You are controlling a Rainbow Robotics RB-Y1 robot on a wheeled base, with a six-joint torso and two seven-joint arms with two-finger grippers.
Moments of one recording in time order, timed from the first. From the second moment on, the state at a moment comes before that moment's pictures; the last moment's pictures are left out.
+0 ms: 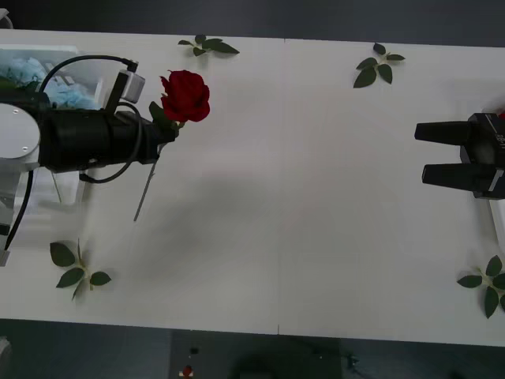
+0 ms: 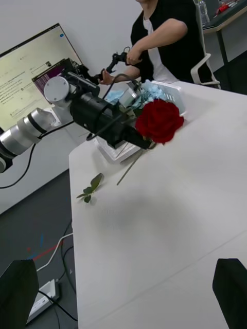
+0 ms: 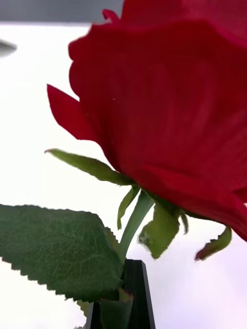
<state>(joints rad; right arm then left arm) -0.12 -1.06 0.00 -1.72 -2.39 1.17 2.70 -0.41 0.44 0.10 -1.58 1.23 1.16 -2.13</state>
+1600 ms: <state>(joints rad) -0.16 -1.07 0.12 -1.67 -2.40 1.12 2.70 -0.49 0.00 -0.19 -1.48 1.96 0.79 -2.42</state>
